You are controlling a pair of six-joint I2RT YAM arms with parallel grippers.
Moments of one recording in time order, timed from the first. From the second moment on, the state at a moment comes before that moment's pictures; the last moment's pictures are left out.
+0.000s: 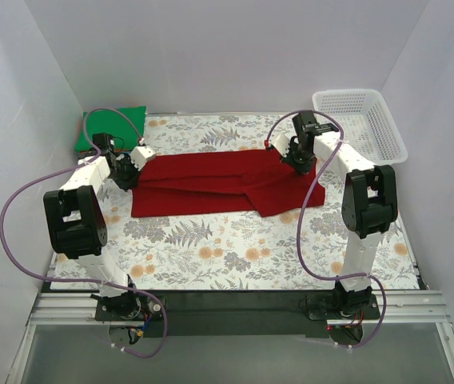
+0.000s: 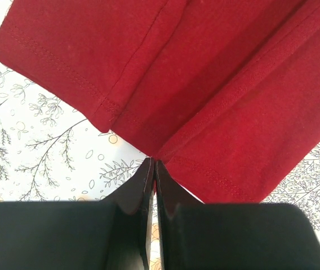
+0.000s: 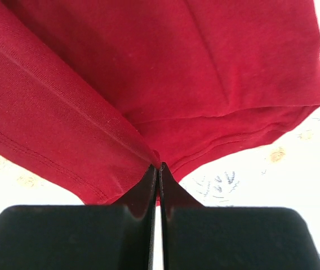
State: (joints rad) left arm 0.16 1.76 1.24 -0.63 0.41 0.97; right arm 0.27 1.96 1.59 -0.85 -0.12 -0.86
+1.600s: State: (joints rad) left arm 0.33 1.70 1.01 -0.66 0.53 0.44; right arm 0.02 1.90 1.34 -0.91 -0.37 -0.68
